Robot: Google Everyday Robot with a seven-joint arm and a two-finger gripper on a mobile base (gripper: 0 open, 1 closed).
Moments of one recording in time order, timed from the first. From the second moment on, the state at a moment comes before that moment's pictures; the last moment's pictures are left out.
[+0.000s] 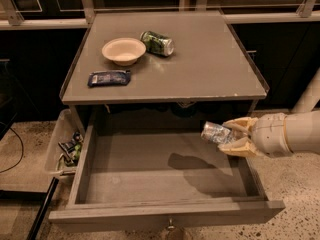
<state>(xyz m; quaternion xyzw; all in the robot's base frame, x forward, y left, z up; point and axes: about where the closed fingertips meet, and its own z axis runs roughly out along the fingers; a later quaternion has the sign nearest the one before) 0.474 -0.199 0.777 -0.58 0.69 0.12 0.41</state>
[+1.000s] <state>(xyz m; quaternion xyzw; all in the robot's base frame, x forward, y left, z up) 0.505 -0.158 0.681 -0.60 0.68 0.13 0.39</state>
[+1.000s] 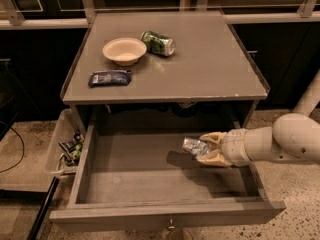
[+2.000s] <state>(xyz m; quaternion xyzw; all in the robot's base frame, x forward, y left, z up) 0.513 -0.135 0.623 -0.61 0.68 0.14 0.38</state>
